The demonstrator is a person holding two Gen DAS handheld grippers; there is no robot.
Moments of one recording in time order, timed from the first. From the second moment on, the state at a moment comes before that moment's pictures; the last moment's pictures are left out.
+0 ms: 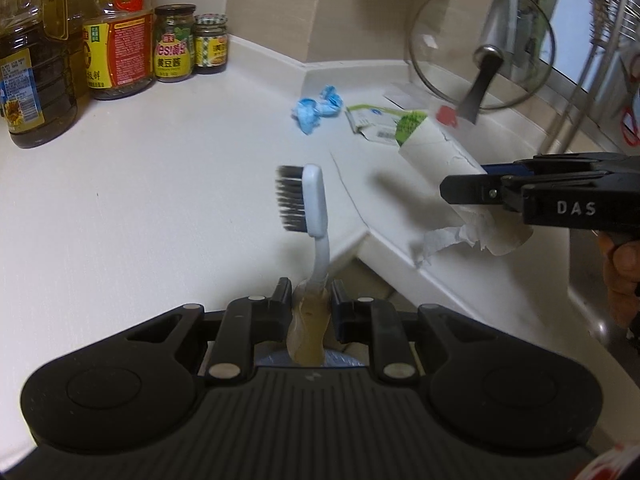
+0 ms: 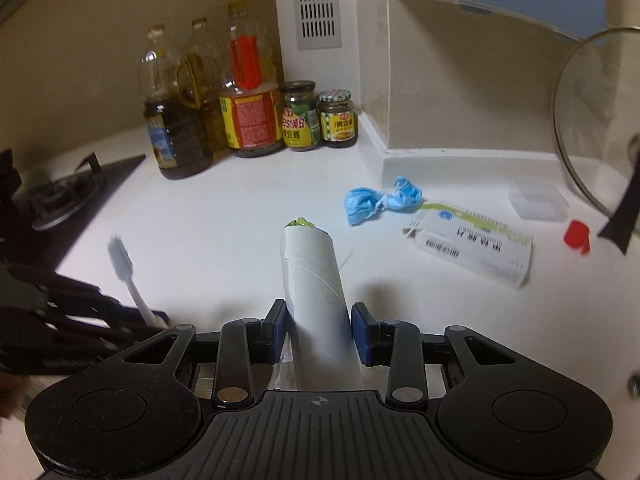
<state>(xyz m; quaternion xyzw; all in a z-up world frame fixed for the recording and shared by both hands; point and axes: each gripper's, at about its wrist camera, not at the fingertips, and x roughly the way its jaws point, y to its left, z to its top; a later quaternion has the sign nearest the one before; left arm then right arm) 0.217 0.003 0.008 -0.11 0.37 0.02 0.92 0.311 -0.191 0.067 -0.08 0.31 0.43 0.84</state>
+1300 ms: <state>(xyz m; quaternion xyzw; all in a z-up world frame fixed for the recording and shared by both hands) 0.174 -0.007 -0.119 -0.10 0.50 -0.02 0.86 0.199 -0.203 -0.099 -0.02 0.44 0.35 0.83</state>
